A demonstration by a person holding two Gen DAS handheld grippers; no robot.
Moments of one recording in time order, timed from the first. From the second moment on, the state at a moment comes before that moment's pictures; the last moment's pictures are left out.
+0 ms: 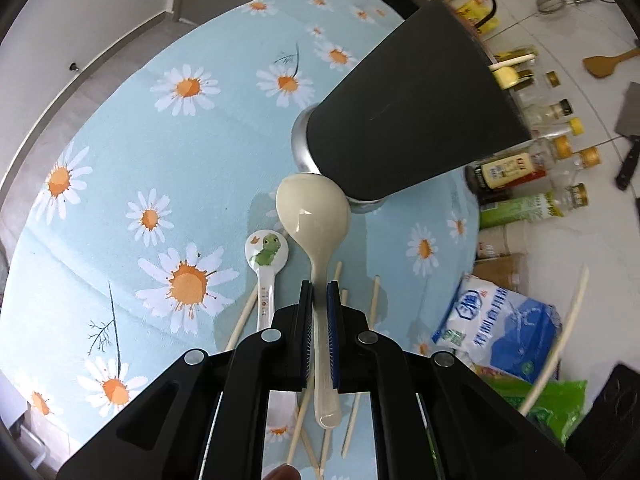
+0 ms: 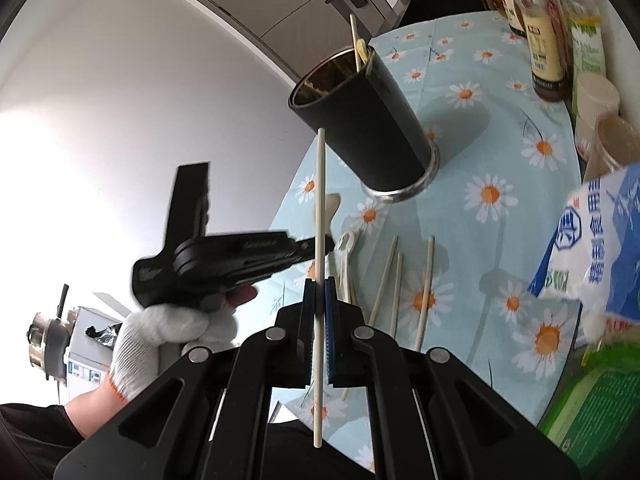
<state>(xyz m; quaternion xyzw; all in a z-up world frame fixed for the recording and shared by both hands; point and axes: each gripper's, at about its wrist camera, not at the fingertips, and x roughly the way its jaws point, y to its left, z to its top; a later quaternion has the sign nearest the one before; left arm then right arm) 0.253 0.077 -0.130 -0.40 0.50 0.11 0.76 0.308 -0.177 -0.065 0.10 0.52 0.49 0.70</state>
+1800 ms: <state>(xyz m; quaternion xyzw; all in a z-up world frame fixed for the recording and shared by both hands) 0.315 0.124 0.060 -0.19 0.24 -0.11 0.95 0.395 -0.100 0.047 0.20 0.20 0.42 0.87</state>
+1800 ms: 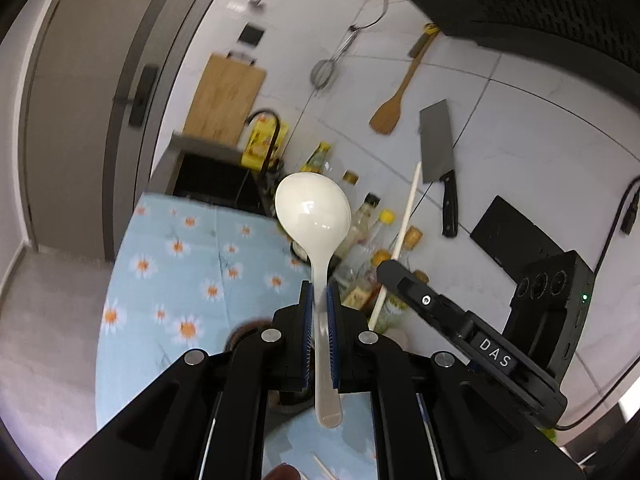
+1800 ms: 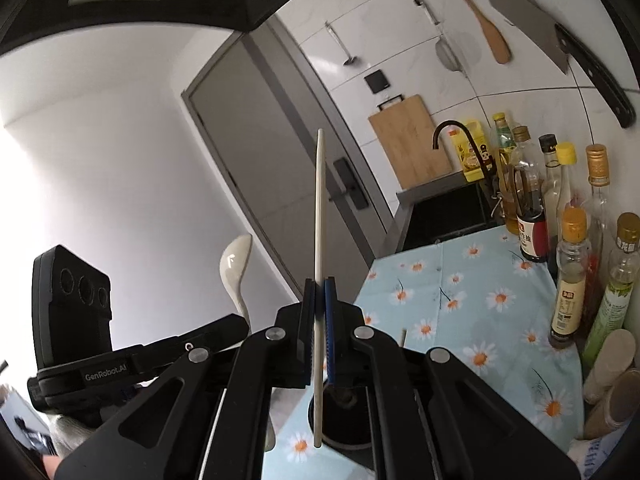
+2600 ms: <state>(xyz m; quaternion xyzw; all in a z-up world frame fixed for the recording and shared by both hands) 0.353 0.106 -0.008 -0.09 0.25 -0.12 0.96 0.429 -0.074 -0.013 0.17 0.22 0.38 0.88</state>
